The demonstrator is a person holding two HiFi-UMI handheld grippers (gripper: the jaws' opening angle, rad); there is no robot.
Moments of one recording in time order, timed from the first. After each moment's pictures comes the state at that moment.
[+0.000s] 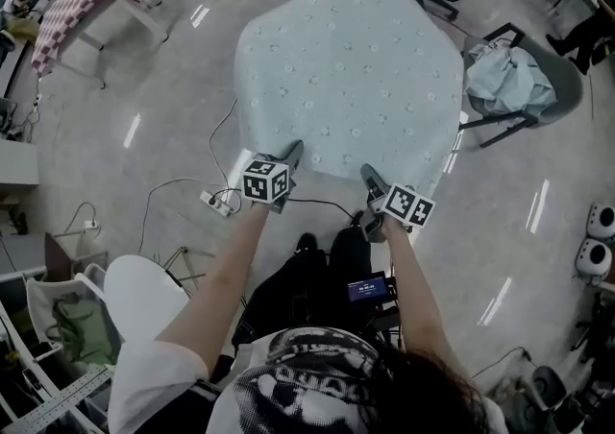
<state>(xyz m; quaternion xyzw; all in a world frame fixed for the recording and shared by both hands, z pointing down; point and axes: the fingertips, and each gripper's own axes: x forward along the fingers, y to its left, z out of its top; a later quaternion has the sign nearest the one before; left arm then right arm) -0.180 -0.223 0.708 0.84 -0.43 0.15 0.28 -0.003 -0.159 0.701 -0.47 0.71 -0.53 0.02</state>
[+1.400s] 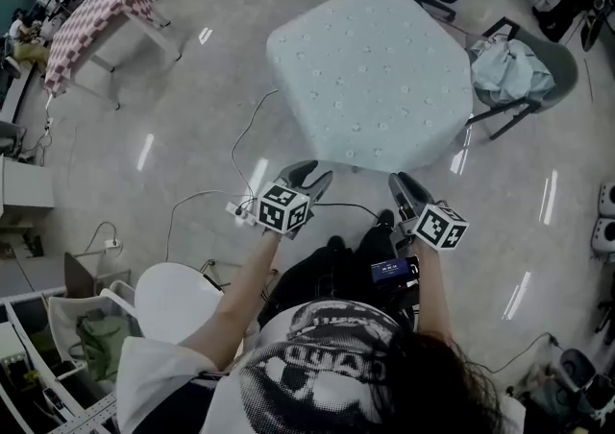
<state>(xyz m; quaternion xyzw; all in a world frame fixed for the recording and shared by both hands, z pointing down) -0.204 -0.125 0.633 0.90 -0.32 0.17 0.24 -0.037 -0.092 0.595 -0.50 0.75 -0.43 0.05</state>
